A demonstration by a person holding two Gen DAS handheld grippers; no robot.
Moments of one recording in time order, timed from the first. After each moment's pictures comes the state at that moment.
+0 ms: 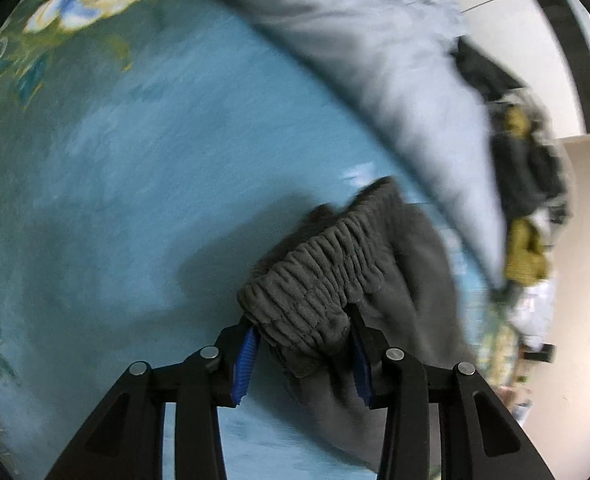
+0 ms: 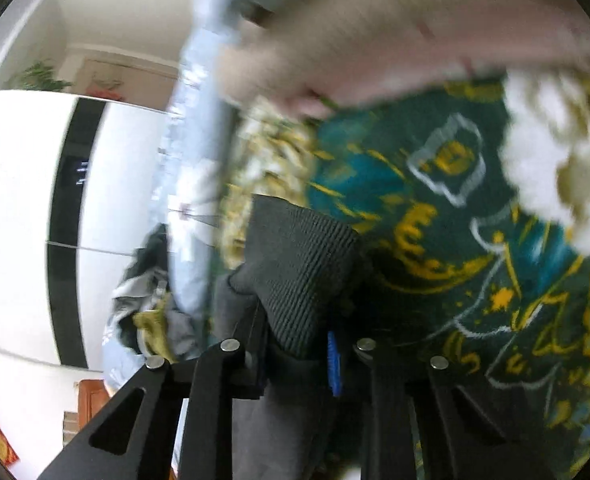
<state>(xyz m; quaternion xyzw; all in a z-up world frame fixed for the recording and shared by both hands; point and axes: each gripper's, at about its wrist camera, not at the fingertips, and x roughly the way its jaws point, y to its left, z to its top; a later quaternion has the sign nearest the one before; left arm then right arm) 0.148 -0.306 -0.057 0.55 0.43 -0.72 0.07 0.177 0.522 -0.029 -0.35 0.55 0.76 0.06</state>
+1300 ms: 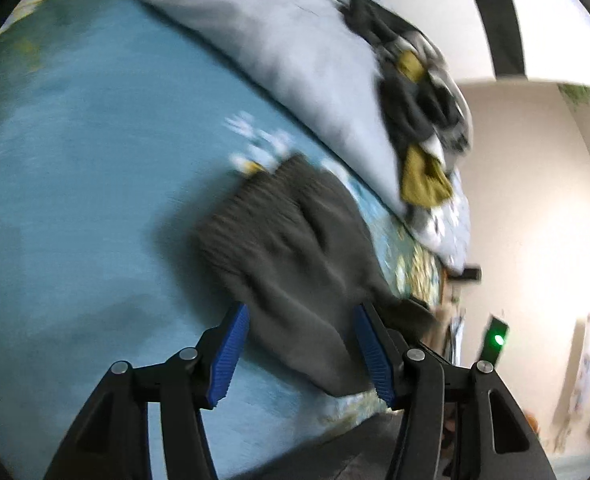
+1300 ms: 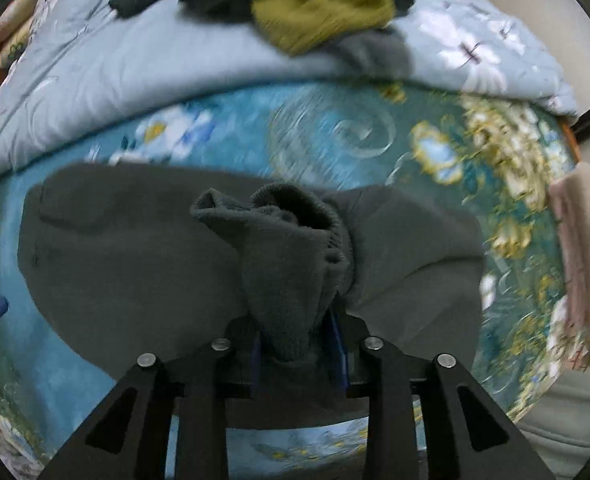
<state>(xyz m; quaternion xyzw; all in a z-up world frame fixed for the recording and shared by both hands) 0.163 -0.295 -0.032 0.55 0.45 -0.69 -0.14 0.126 0.071 0.016 -0.64 -0.06 0.77 -0.02</state>
